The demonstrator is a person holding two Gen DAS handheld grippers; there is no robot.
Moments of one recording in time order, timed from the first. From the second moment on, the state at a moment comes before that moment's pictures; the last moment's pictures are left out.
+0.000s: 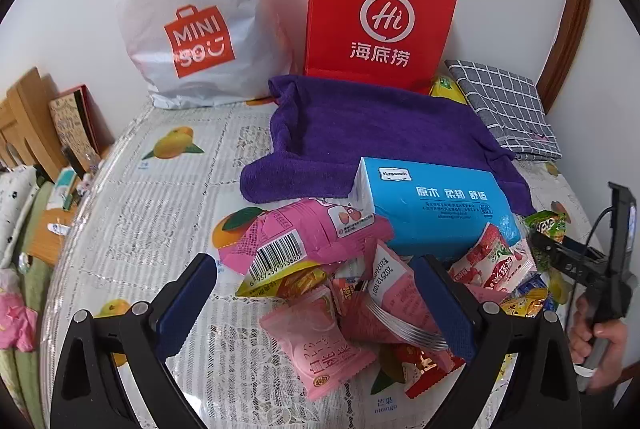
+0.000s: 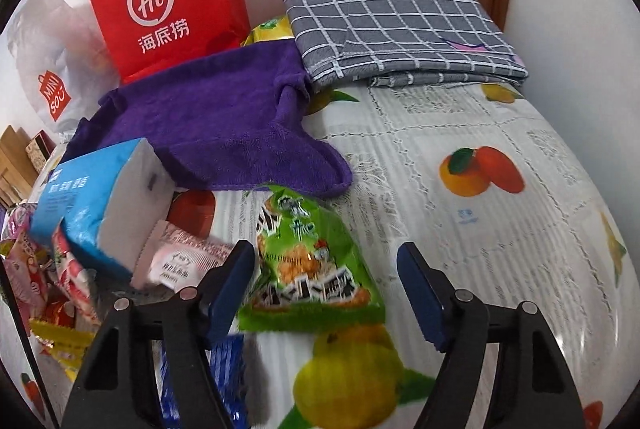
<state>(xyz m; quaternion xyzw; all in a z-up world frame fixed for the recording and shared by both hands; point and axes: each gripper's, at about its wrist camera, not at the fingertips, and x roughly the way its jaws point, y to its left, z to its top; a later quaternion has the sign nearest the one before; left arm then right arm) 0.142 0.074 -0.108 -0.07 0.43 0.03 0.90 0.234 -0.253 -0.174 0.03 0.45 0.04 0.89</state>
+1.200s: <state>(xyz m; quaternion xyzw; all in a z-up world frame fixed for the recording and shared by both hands) 0.150 0.112 -0.116 -0.12 0.42 -0.01 0.90 0.240 -0.252 -0.184 0.03 0.46 0.04 0.89</state>
